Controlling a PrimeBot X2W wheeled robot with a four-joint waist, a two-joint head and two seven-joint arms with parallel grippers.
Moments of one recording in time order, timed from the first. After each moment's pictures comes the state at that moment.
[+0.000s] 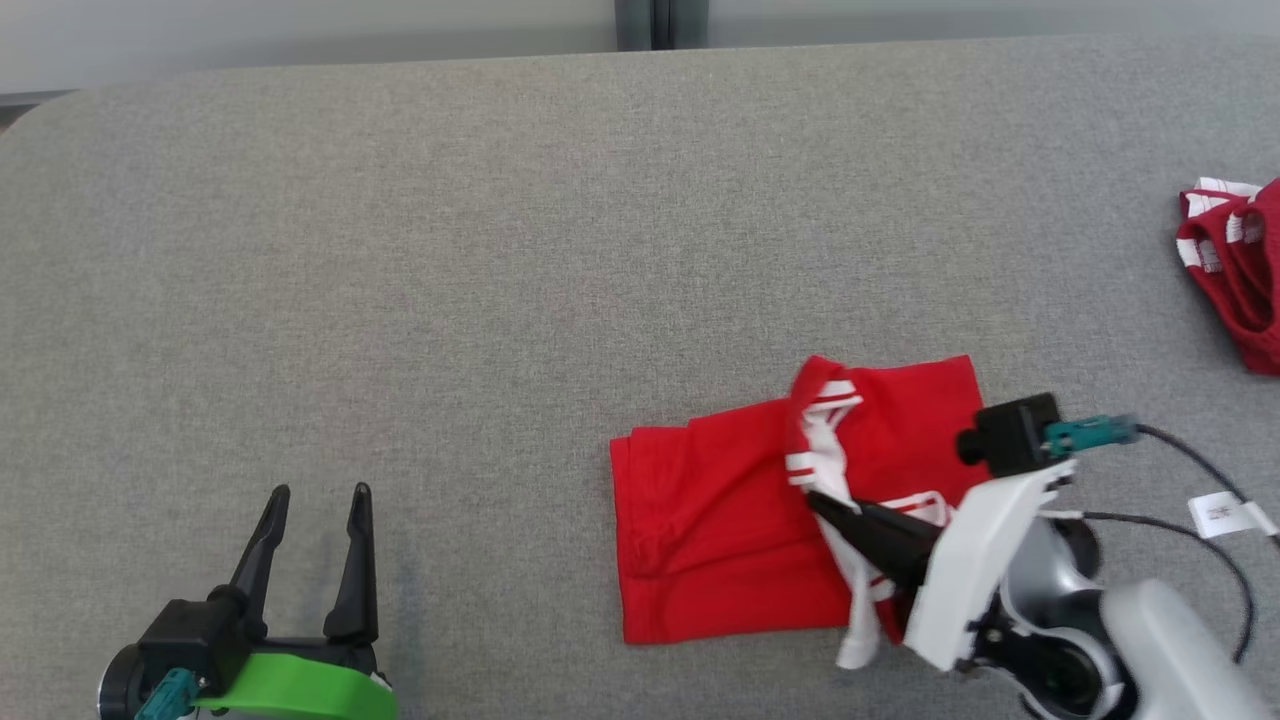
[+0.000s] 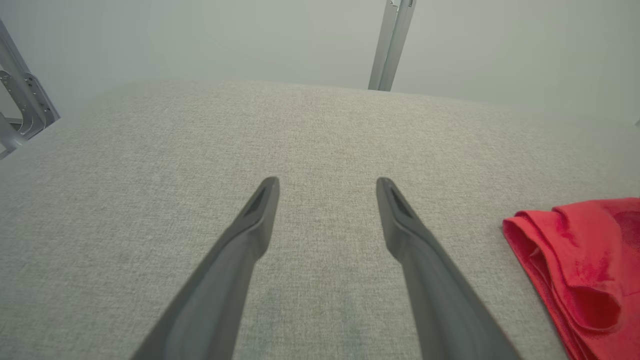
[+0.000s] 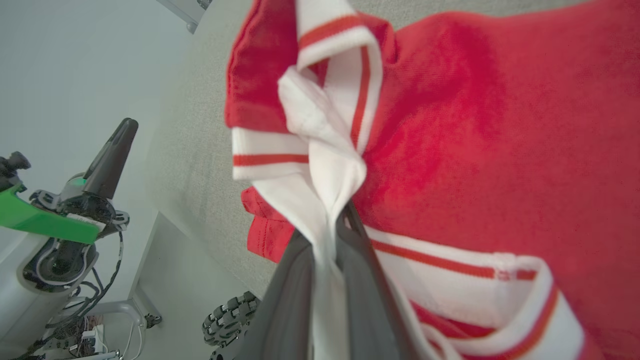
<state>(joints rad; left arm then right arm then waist) 0.03 0.17 -0.11 0.13 -0.34 -0.08 -0.26 -0.12 -0.31 0.28 -0.15 0.84 0.13 0.62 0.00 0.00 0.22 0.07</state>
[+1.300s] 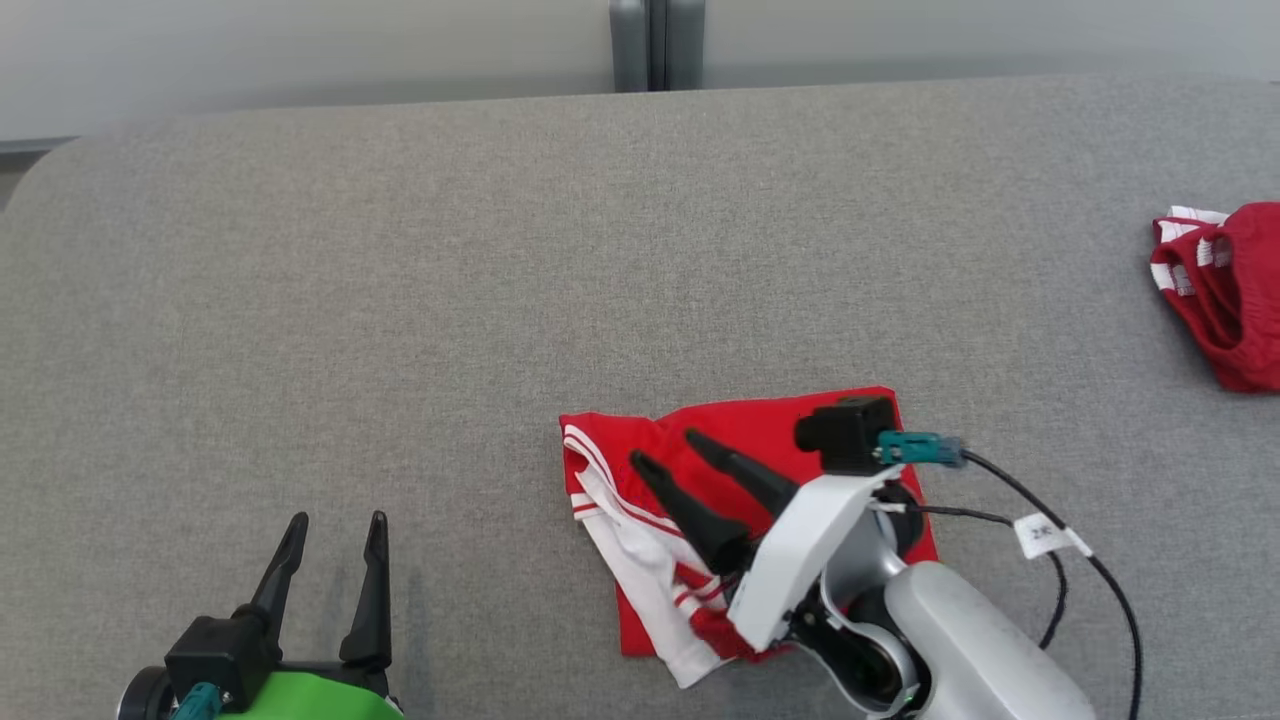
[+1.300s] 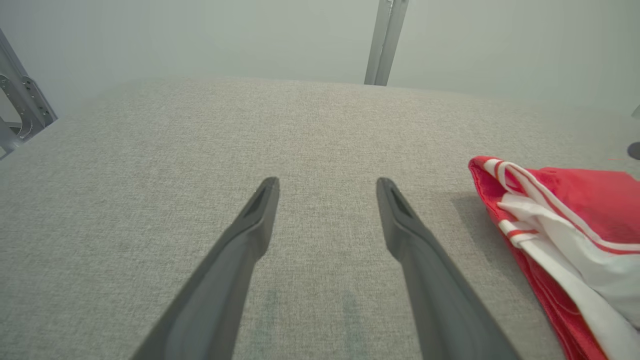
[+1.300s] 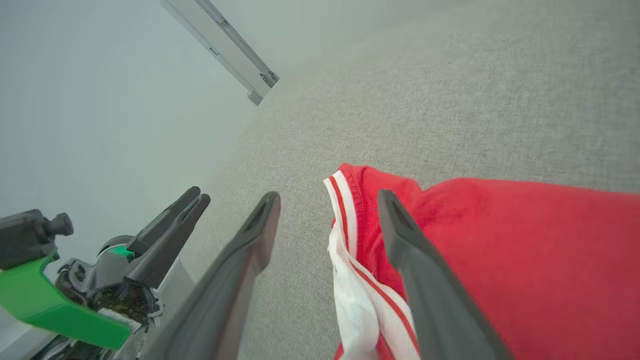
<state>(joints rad) 0.04 0.14 -0.10 0.19 -0.28 -0.11 -0.26 -0.33 -0.05 0.56 0.21 0.71 0.13 0.17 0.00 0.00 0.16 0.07</state>
